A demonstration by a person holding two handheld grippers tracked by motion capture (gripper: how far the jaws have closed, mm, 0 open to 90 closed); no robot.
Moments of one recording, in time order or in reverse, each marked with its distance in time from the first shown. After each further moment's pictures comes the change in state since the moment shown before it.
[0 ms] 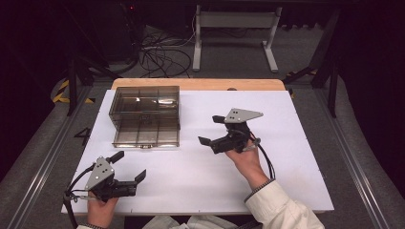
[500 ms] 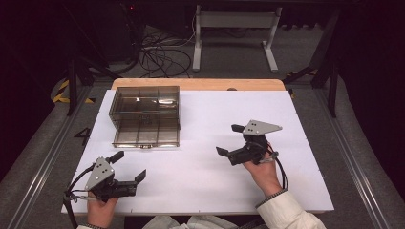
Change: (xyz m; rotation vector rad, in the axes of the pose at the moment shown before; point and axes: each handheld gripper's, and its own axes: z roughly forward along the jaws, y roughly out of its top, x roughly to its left) left arm 0.000 0.000 0.000 -0.002 0.005 0.003; right arm -0.003 -0.038 -0.042 0.015 -0.074 0.006
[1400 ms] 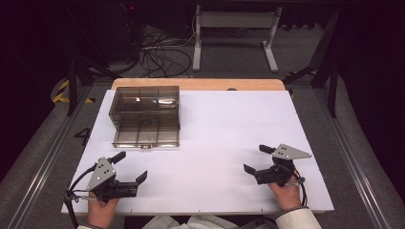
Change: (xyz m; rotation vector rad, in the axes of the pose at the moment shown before) left arm -0.002 0.000 0.002 0.009 -0.018 0.010; right arm -0.015 -0.089 -0.057 -0.005 -0.112 0.103
